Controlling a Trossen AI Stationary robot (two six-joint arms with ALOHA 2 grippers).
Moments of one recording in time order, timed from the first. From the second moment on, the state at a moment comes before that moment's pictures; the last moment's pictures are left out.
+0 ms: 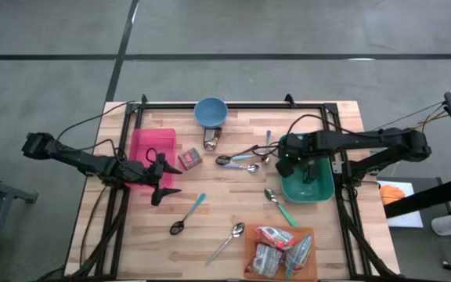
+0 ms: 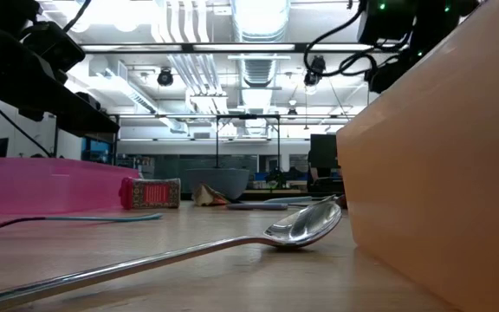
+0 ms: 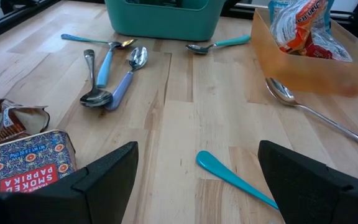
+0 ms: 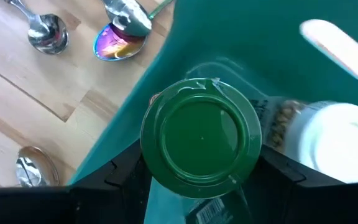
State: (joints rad) left arm -0.24 0.58 0.12 0.04 -0.20 -0.19; right arm -0.11 1.28 0.89 -0.98 0.23 0.81
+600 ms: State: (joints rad) left arm -0.24 0.58 0.12 0.04 -0.20 -0.19; right arm -0.12 1.28 0.81 -0.90 0.21 0.82
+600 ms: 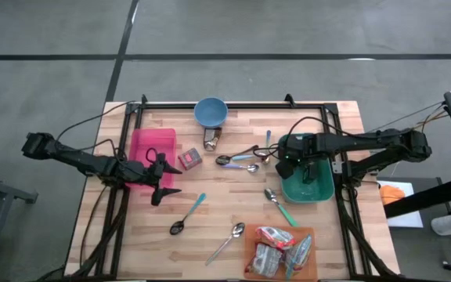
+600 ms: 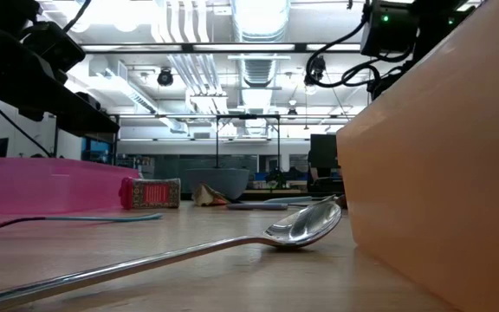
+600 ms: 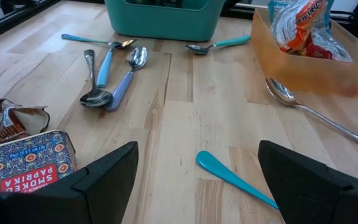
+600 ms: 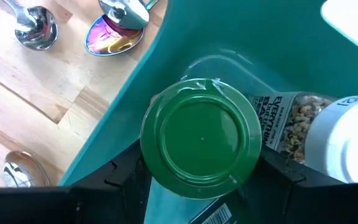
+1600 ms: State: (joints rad) left arm -0.24 0.58 0.12 0.04 -0.20 -0.19; right arm -0.12 1.28 0.82 -0.91 0.21 0.87
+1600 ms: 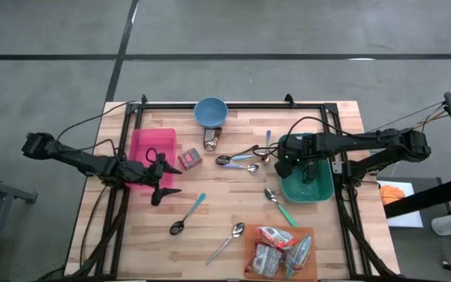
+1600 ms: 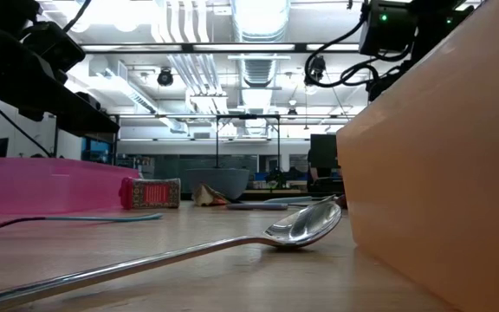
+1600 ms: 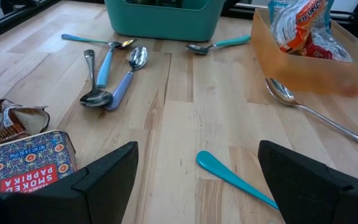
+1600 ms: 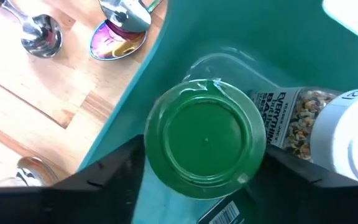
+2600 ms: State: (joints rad) left arm -0.24 0.58 0.12 0.04 -0.20 -0.19; right arm -0.04 1.27 1.09 -1.02 0.21 0.72
